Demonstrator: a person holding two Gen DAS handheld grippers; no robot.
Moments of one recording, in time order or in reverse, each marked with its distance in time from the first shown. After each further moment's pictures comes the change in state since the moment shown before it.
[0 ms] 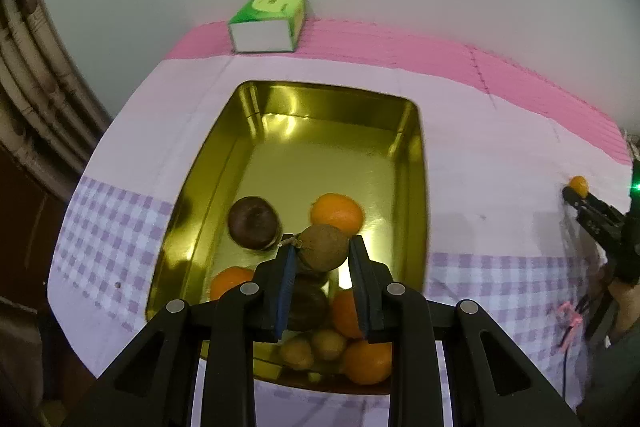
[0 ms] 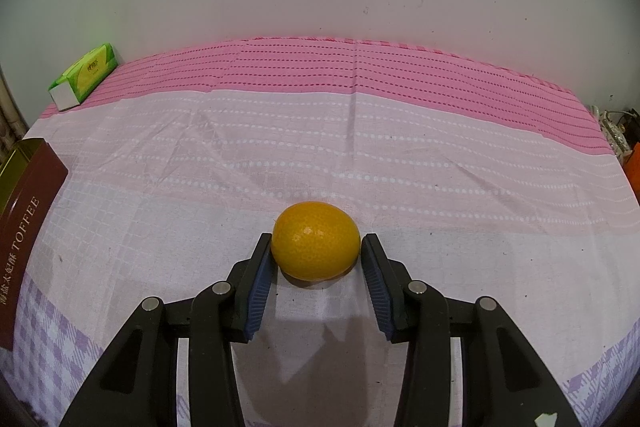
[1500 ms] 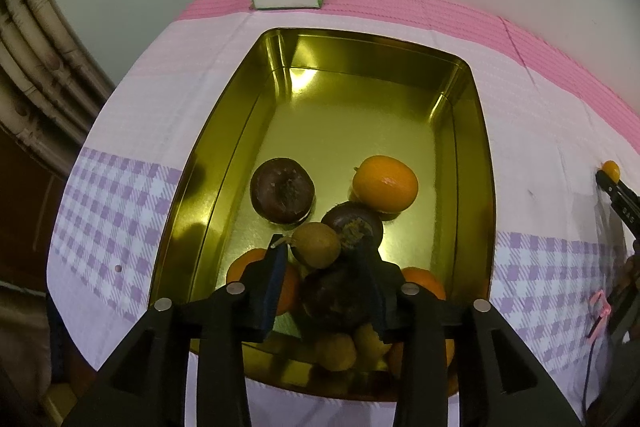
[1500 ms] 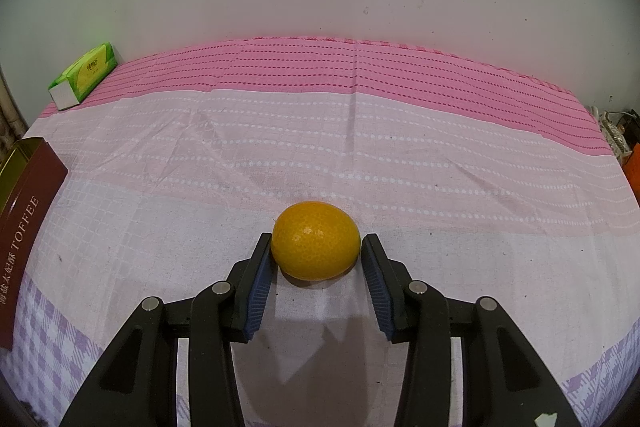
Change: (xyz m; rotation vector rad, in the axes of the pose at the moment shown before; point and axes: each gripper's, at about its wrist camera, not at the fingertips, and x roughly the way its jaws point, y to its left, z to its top) left arm 0.035 0.019 -0.007 -0.020 0.108 0.043; right arm 0.000 0.000 0.001 -0.001 0.000 0.000
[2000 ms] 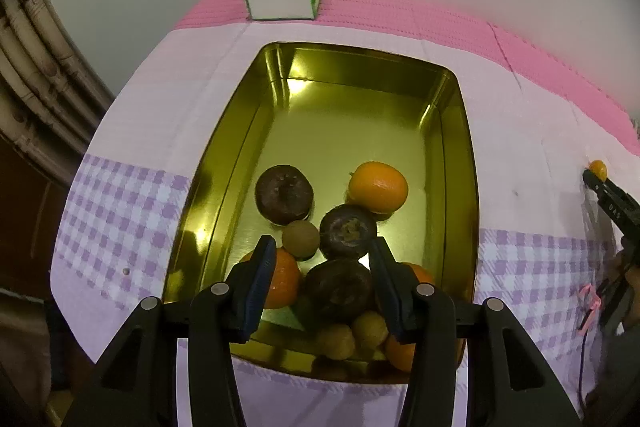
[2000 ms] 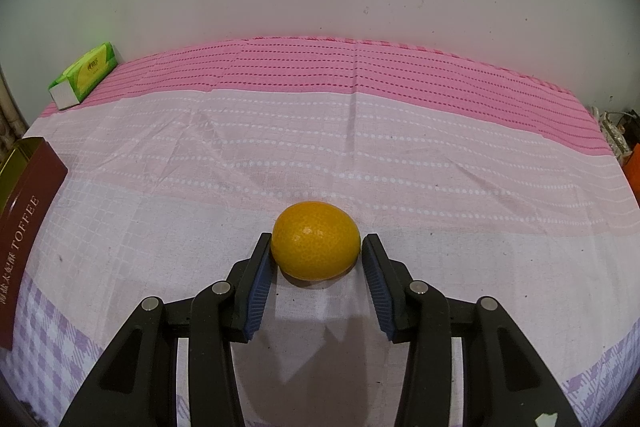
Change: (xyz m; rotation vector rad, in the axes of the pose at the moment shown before) left arm -0.019 0.004 -0.003 0.008 -0.022 -0.025; right arm 0.000 -0.001 0.000 -0.001 0.000 0.000
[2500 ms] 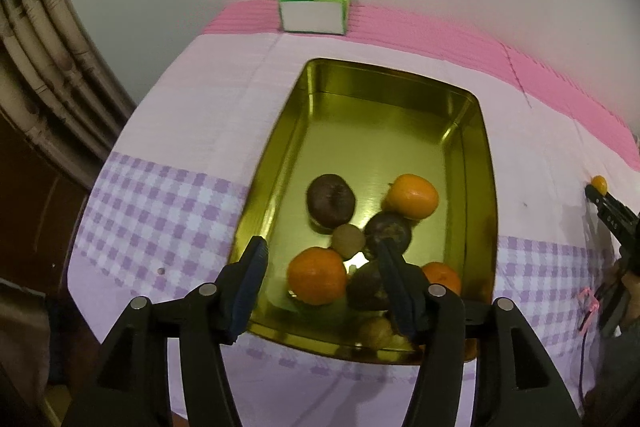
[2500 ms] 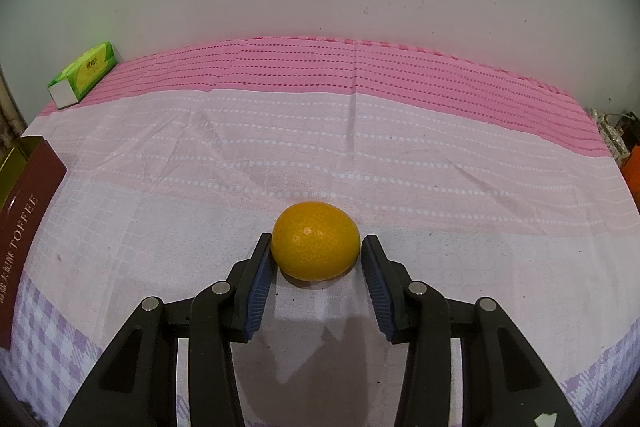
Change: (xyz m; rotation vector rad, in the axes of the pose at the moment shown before) left arm -0.024 0.030 -0.002 -0.035 -0.036 0.023; right arm 0.000 0.001 0.001 -0.006 -0.001 -0.008
